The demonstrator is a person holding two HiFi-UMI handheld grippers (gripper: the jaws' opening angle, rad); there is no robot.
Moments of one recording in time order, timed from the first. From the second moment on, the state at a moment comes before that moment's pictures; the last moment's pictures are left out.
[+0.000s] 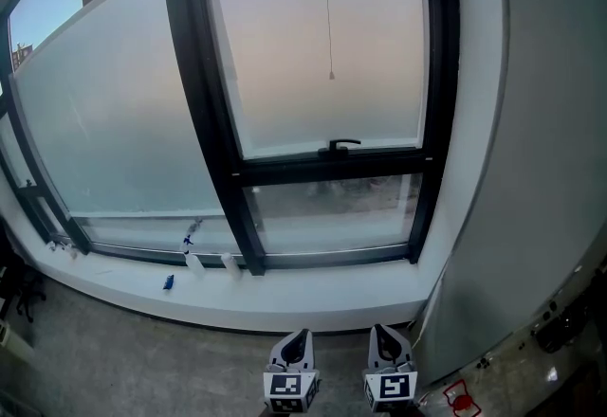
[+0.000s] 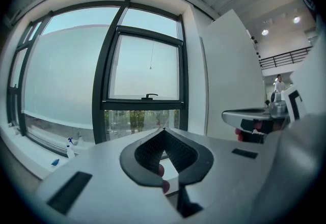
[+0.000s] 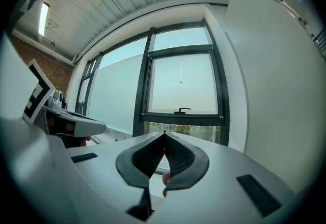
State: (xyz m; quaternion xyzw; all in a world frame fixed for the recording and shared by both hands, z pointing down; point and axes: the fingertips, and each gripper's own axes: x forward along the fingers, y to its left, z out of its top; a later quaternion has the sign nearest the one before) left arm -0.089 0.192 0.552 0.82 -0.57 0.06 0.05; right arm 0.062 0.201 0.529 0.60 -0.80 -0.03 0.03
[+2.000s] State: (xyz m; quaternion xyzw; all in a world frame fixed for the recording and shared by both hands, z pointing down) left arm -0.116 0.021 0.524 0.84 -0.53 0.05 0.06; right arm 0.042 0.040 0.508 0.64 -0.77 -0.03 0.03
